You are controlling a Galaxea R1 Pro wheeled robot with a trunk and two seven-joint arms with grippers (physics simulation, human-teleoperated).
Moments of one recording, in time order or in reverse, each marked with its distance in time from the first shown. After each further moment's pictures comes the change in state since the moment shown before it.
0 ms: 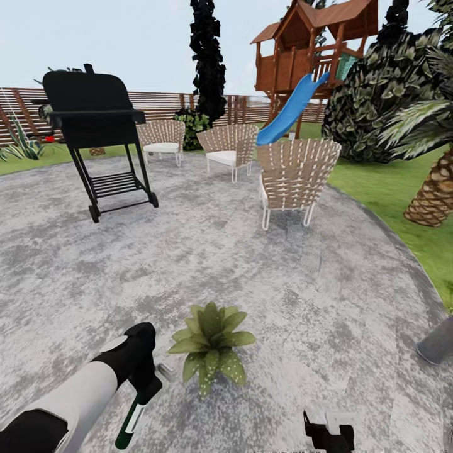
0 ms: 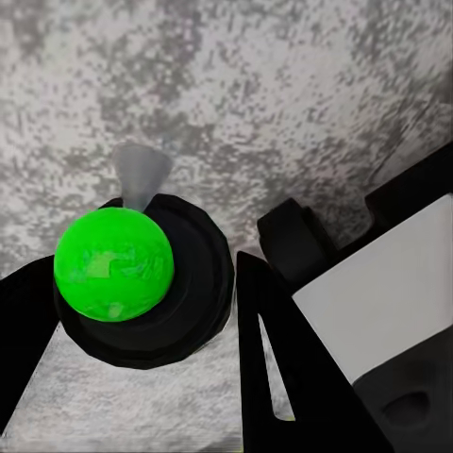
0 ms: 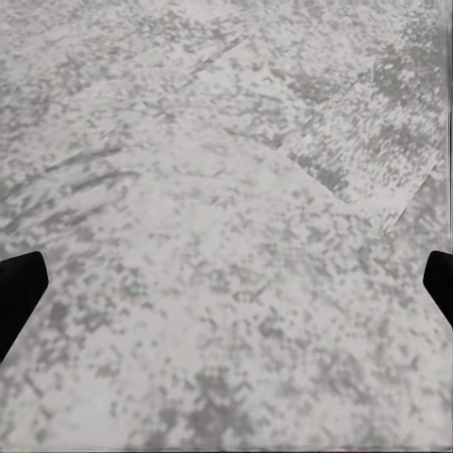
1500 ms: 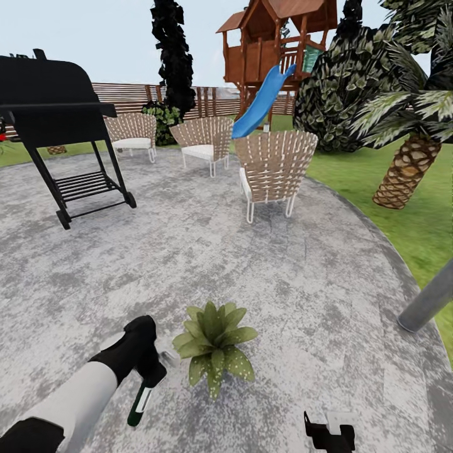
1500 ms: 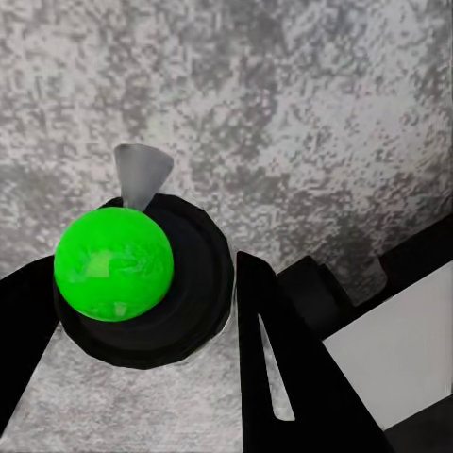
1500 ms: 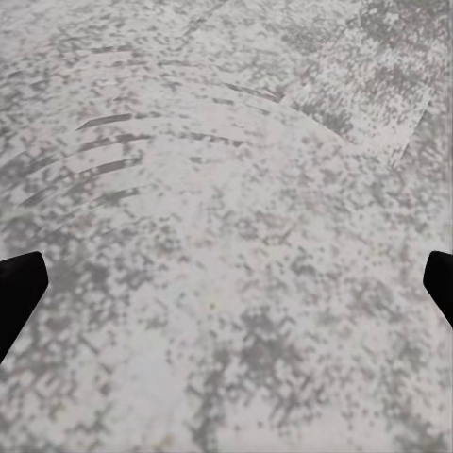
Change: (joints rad) left arm 0.022 -0.005 0.067 -0.121 0.016 -0.008 0.065; right arm 0.000 -0.001 0.000 0.000 0.000 0.000 -0.003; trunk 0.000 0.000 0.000
